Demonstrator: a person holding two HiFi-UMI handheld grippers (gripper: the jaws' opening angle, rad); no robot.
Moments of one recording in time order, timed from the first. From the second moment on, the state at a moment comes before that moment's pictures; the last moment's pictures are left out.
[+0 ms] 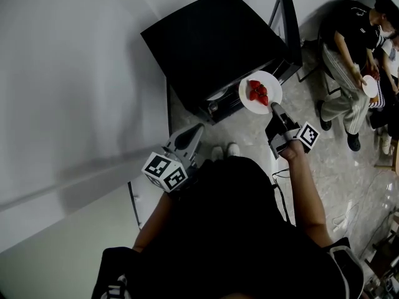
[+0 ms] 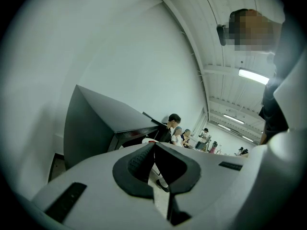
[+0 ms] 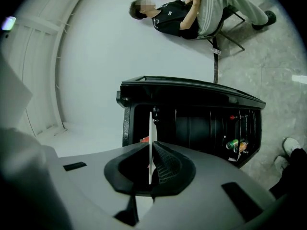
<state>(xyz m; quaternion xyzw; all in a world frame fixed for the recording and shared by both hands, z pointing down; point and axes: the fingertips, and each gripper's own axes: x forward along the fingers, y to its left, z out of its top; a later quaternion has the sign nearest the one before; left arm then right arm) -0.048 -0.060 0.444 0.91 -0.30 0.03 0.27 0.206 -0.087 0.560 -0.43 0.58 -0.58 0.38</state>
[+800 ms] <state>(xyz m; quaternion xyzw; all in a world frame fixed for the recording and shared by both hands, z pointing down) -0.060 -0.079 0.455 0.90 -0.31 0.02 0.29 0.212 -0.137 0.630 -0.46 0.56 -0.59 0.35</state>
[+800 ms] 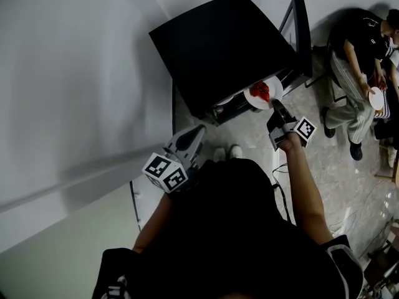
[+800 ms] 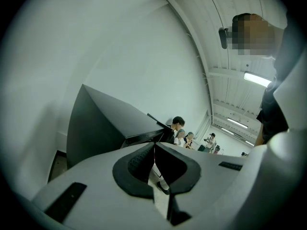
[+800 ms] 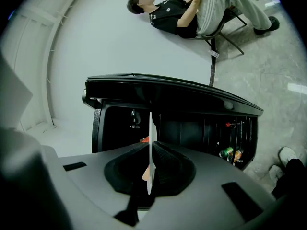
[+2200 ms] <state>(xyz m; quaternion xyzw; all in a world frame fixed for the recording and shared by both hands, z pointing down) -0.073 -0.078 0.454 0.89 -0.34 0.01 0.31 0.192 -0.222 0.644 -0.47 0.57 -0.59 0.33</state>
